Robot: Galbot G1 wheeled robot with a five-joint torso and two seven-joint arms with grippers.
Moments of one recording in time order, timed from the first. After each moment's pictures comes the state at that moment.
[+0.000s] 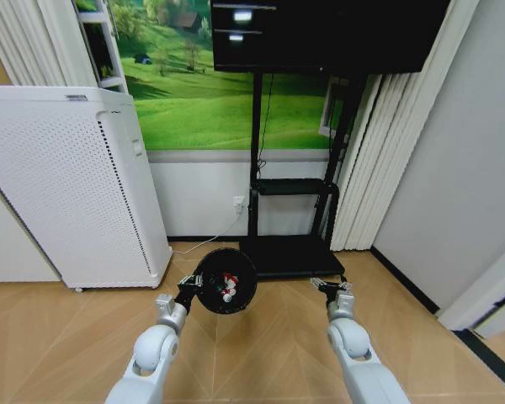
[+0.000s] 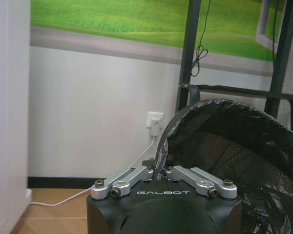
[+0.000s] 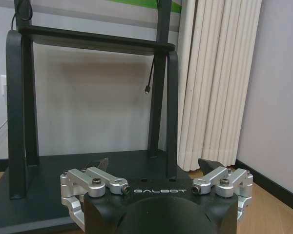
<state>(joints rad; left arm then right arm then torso) 1.27 -1.37 -0.47 -1.96 -0.28 0.23 0.03 -1.14 1.28 0.52 1.70 0.25 -0.23 0.31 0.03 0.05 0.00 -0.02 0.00</state>
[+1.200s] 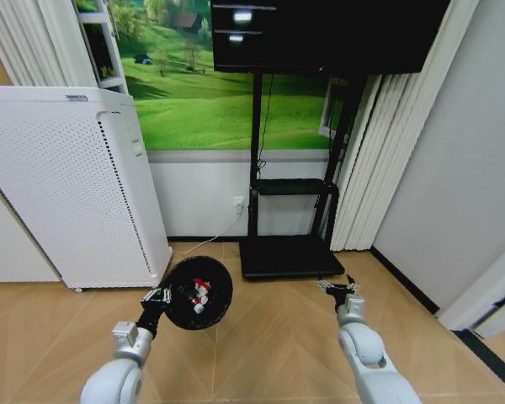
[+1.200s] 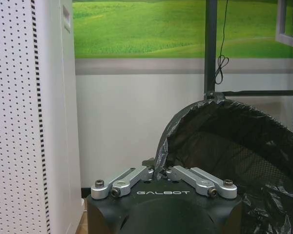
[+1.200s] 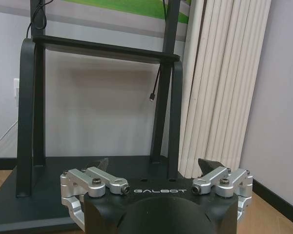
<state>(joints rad) 1.47 -1.38 -0.65 -2.14 -0.22 0.21 0.09 -1.20 1.26 0.56 1.78 0.23 -0.25 0.26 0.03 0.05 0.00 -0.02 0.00</state>
